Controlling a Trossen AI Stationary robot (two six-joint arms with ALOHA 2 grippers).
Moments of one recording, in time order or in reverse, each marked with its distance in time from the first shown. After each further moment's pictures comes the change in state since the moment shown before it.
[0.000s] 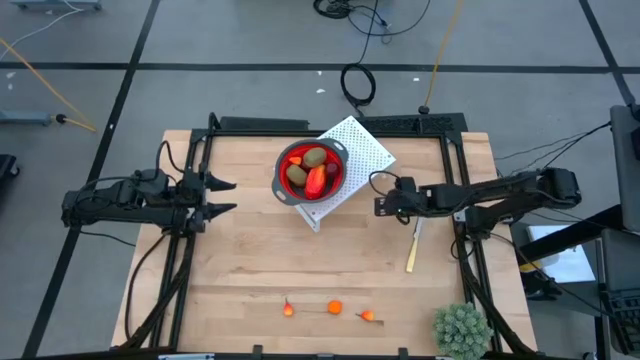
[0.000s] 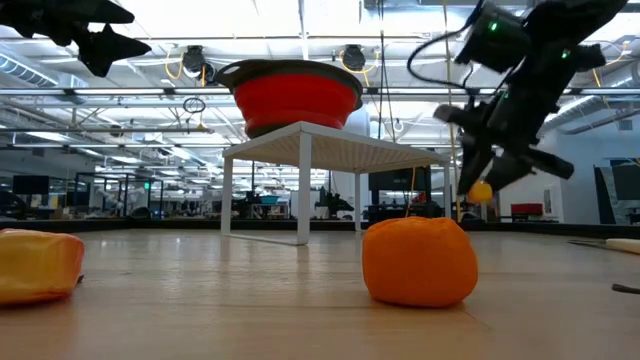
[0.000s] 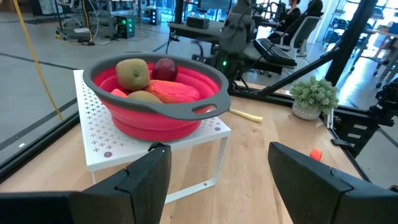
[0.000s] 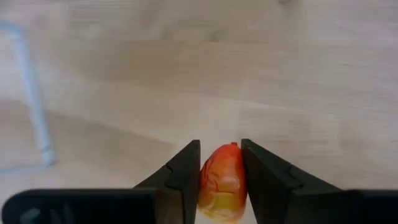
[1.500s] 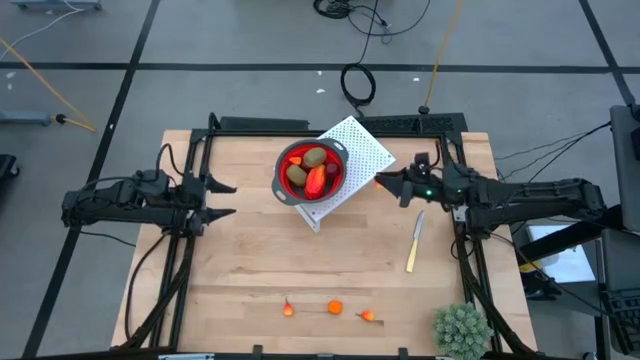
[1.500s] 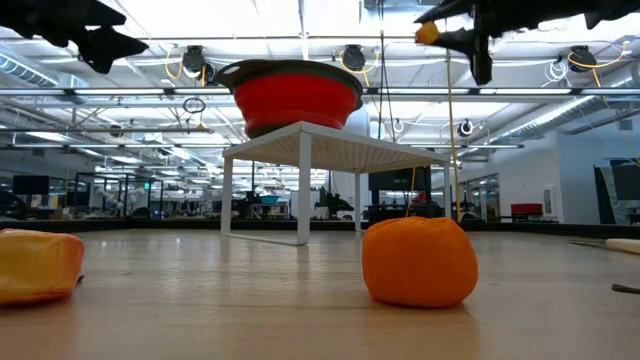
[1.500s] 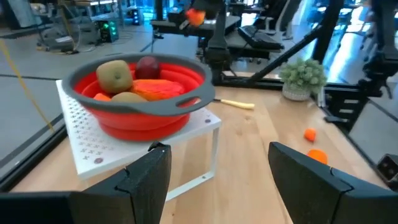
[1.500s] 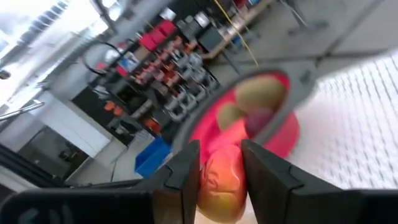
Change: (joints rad) left arm 0.000 0.000 0.000 -0.024 0.059 0.111; right arm 0.001 -0.397 0.001 0.597 -0.071 -0.565
